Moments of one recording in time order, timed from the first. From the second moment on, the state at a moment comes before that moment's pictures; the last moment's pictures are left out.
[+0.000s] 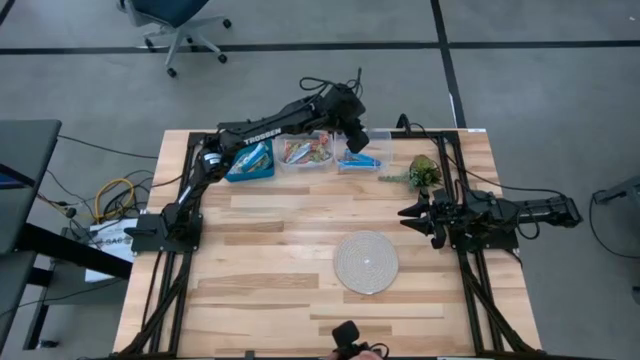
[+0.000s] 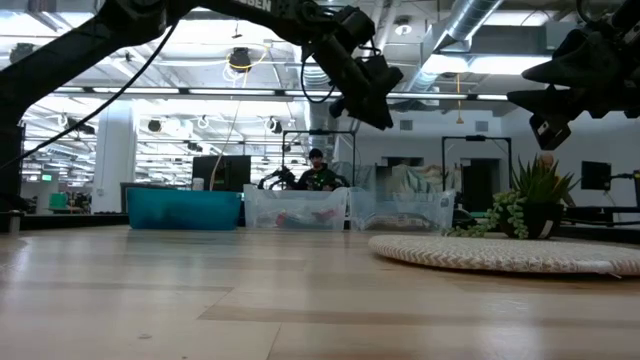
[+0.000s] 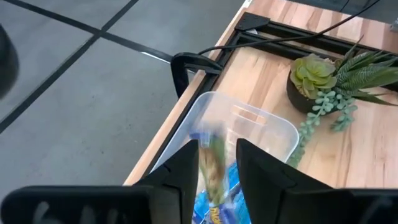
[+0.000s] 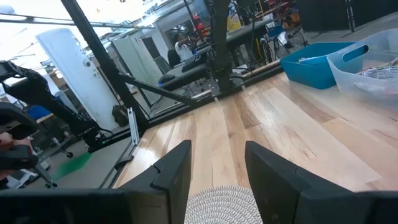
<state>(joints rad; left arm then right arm) 0.44 2.28 2.27 -0.63 -0.05 0.02 0.08 0.05 0.01 0.01 0.00 0.39</state>
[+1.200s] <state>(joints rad) 0.35 2.11 1.74 -0.24 0.13 -0.29 0.08 0.05 0.01 0.01 0.00 0.39</state>
